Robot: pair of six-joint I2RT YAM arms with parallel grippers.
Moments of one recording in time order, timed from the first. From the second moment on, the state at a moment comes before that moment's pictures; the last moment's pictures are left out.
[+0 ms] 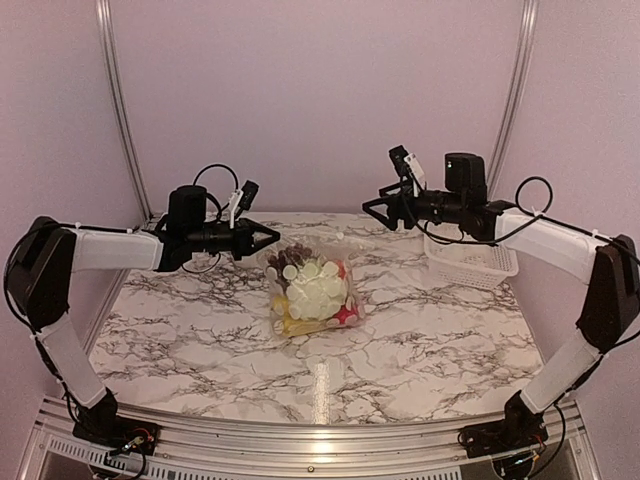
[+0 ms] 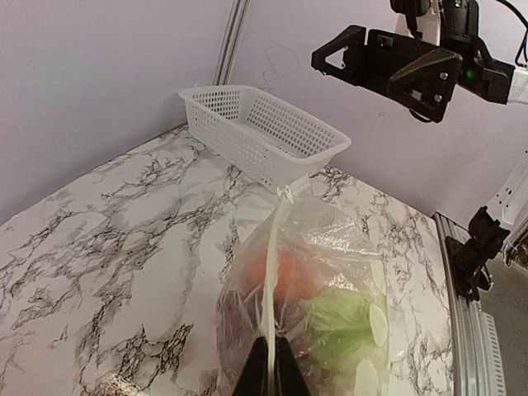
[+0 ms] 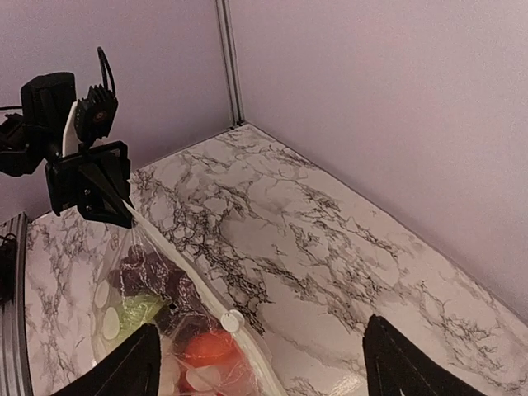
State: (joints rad) left arm -0.47 1.75 1.08 0.39 0.75 -0.15; right arm 0.41 1.57 1.24 0.03 -0.56 -0.06
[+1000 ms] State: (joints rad) left arm -0.48 1.52 0.83 0.49 0.80 0.23; right arm 0.55 1.66 1.16 -0.20 -0.69 -0.36
